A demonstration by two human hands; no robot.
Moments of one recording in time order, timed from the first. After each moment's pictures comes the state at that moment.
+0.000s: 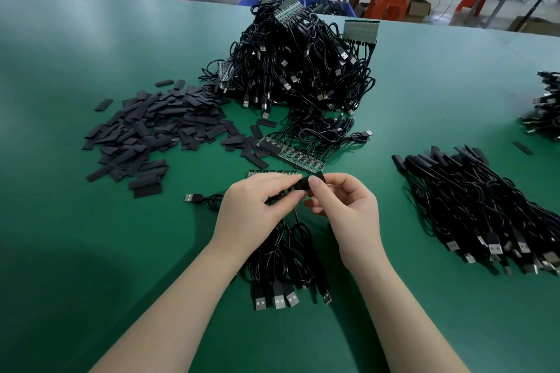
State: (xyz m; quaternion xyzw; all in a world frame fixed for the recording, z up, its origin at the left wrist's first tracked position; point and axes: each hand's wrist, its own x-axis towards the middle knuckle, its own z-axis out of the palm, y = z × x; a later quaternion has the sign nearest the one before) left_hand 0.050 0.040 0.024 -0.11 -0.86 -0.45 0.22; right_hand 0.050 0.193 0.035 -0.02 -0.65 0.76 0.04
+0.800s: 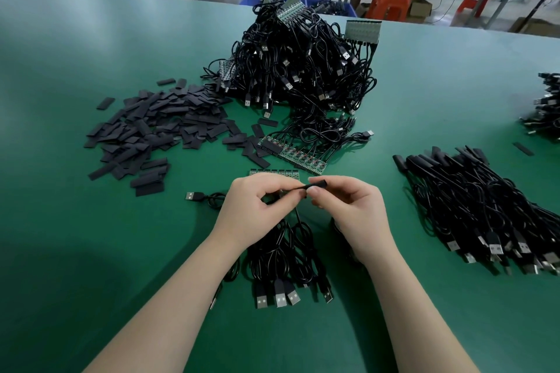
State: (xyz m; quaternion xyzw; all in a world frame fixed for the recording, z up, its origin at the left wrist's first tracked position) left_hand 0.042 0.034 0.018 -0.16 -0.81 -0.53 0.19; right_hand 0.048 0.205 0.046 0.07 -0.72 0.69 0.03
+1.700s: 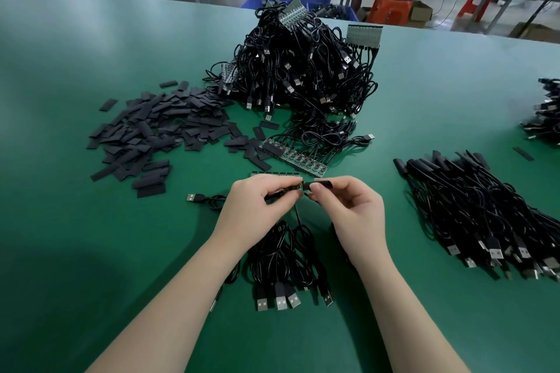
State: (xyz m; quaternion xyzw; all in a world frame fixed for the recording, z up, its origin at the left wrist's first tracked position) left_hand 0.041 0.033 0.022 -0.09 -0.84 -0.51 0.14; right_hand 0.045 0.198 0.033 0.04 -0.71 0.69 0.10
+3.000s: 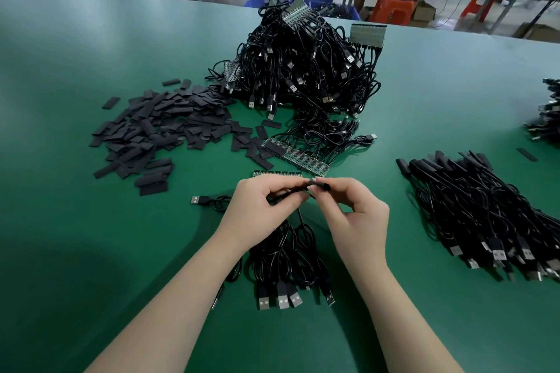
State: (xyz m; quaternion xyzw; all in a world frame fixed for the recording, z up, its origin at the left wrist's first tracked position) left_hand 0.043 0.035 0.028 -0.14 -0.80 -0.57 0.12; right_hand 0.053 0.191 0.033 0.12 -0.78 0.57 0.24
